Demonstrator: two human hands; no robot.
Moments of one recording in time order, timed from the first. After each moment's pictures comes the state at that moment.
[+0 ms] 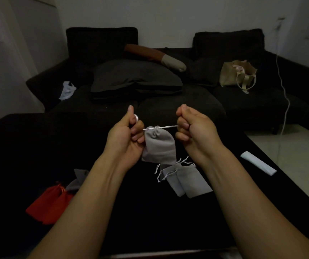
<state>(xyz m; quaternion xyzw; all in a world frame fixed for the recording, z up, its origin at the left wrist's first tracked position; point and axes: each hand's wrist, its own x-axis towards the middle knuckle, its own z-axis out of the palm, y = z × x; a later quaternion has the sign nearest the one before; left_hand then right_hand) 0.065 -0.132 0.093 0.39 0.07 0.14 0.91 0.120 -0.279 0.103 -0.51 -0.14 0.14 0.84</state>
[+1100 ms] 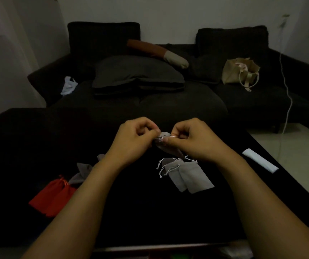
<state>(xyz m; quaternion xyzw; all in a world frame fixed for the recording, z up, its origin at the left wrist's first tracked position) 0.052 -0.121 0.074 0.84 0.02 0.20 0.50 0.121 -0.301 0.086 -0.82 -0.35 0.06 0.44</state>
